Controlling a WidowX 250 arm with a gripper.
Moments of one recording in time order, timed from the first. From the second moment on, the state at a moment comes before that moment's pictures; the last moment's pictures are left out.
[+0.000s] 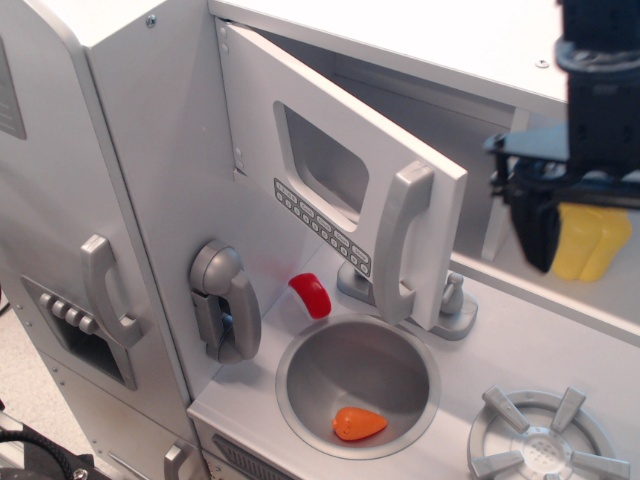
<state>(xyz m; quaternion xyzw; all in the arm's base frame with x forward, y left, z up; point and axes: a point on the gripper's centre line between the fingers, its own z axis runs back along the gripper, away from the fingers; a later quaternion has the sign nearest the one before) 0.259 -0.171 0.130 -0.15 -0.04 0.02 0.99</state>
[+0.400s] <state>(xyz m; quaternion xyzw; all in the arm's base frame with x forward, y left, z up) 0.312 -0.131 0.114 -0.10 -0.10 0.07 0.99</state>
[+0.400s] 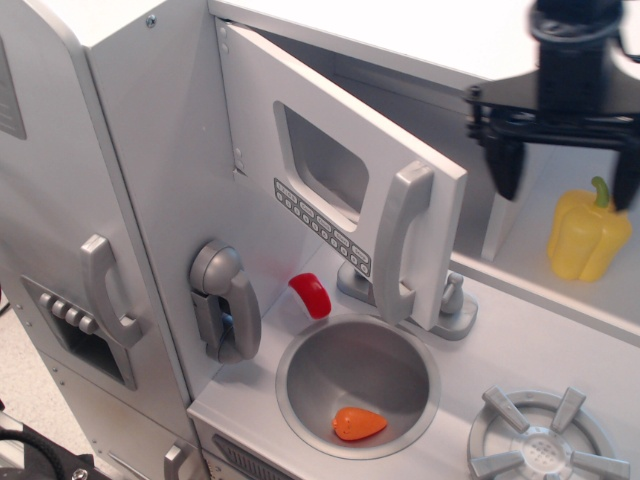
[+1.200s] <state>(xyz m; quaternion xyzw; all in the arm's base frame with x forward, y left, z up) 0.237 -0.022 0.092 -0.12 -0.02 0.05 0.99</state>
